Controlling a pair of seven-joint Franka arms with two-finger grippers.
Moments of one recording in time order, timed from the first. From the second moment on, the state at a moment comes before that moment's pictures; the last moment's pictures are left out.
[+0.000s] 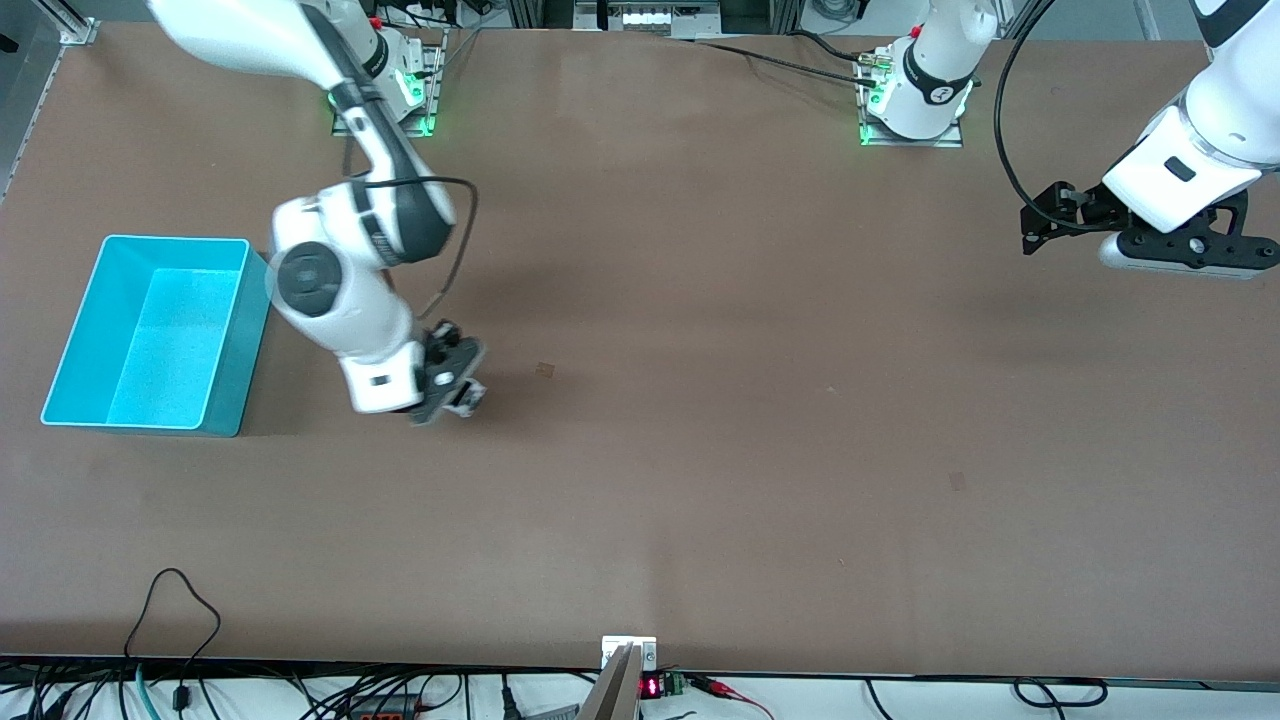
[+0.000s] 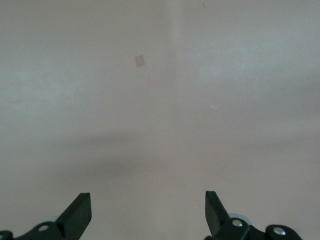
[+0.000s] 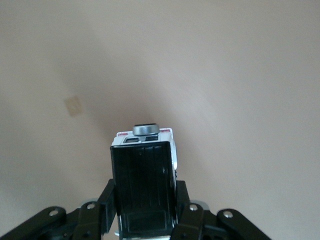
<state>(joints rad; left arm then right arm) -0.06 -0.04 -0.06 -1.70 0.02 1.63 -0.02 0.27 0.43 0.05 -1.74 0.00 2.18 -0.57</state>
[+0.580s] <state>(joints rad) -0.06 -0.04 -0.06 -1.69 0.02 1.63 -0.02 0.12 0.34 -0.10 -1.75 0.00 1.99 -0.39</state>
